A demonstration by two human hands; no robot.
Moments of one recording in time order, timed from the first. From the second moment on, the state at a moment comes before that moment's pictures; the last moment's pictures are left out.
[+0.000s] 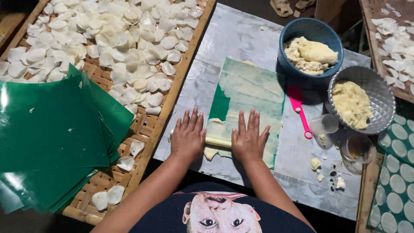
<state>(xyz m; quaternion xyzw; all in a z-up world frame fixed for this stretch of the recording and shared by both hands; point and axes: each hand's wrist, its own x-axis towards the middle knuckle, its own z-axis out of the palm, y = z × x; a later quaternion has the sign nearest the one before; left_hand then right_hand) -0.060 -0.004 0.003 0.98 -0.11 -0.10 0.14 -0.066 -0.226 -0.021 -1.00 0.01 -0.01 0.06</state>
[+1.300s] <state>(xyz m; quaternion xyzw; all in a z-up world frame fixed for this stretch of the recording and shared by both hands) 0.021 -0.009 -0.016 0.98 -0.17 -0.01 0.13 -0.009 -0.235 -0.002 -0.99 0.06 0.11 0.03</state>
